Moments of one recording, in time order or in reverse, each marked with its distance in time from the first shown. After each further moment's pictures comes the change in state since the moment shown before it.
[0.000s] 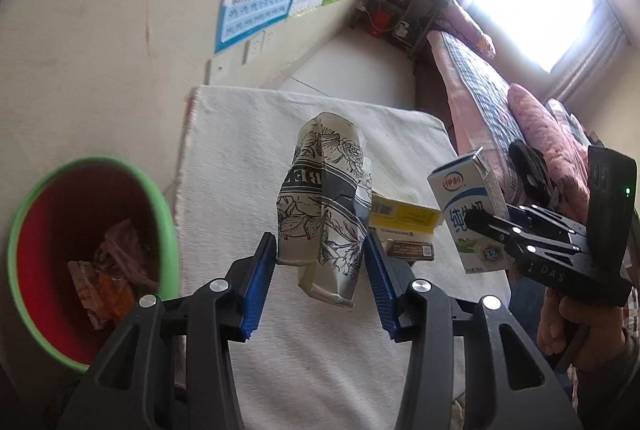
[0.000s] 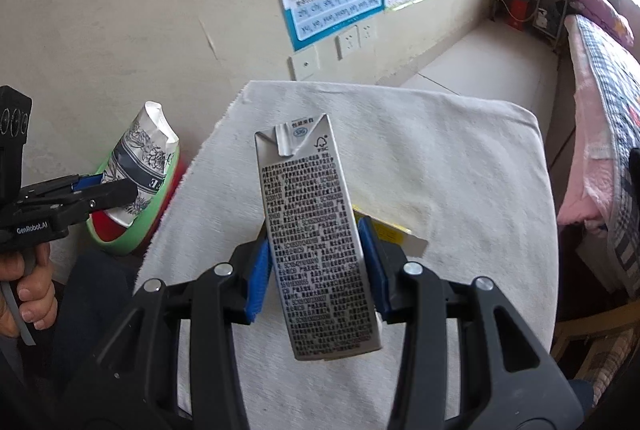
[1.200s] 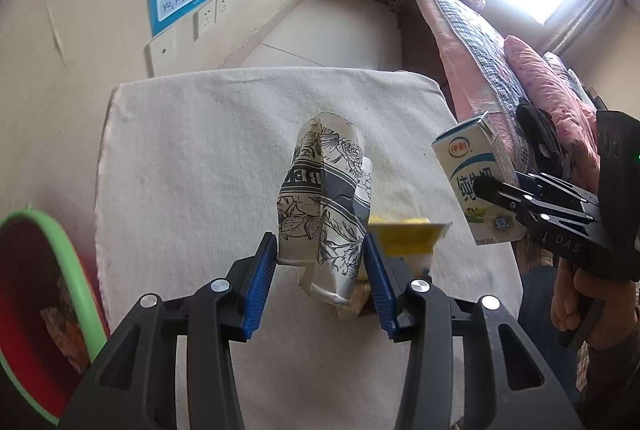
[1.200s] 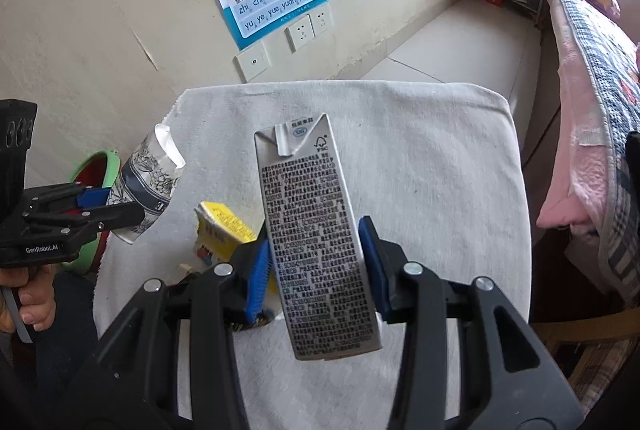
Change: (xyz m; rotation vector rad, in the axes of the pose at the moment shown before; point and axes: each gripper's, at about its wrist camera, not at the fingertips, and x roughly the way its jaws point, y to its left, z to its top) left arm 0.101 -0.050 0.042 0.106 0.167 -0.021; right arm 0.031 -0.095 0.018 0.085 0.042 -0.043
